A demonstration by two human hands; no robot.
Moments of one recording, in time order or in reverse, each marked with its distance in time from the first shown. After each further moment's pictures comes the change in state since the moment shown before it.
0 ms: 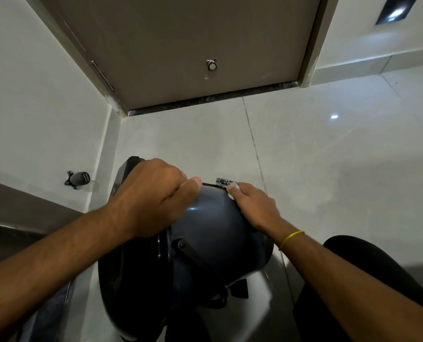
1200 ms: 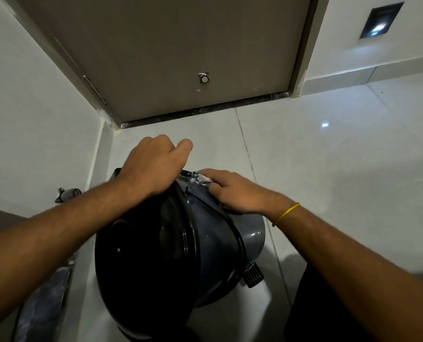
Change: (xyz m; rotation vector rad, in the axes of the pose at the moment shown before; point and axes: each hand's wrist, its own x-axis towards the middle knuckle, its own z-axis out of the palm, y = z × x) left_hand 0.080 -0.030 -0.005 -0.035 0.160 -0.390; right_hand 0.023 -0.067 -0.045 -0.055 -0.291 -0.416
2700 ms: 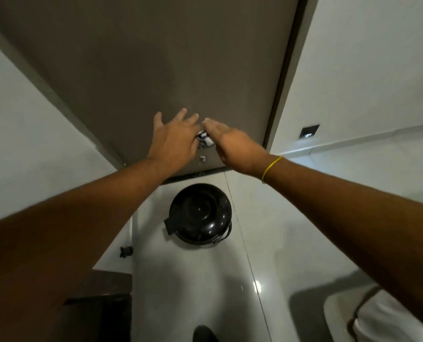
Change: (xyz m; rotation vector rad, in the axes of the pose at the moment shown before) left_hand 0.102 0.185 -0.403 0.515 0.136 0.406; right_hand -0.040 -0.385 -0.333 -0.659 0.310 -0.174
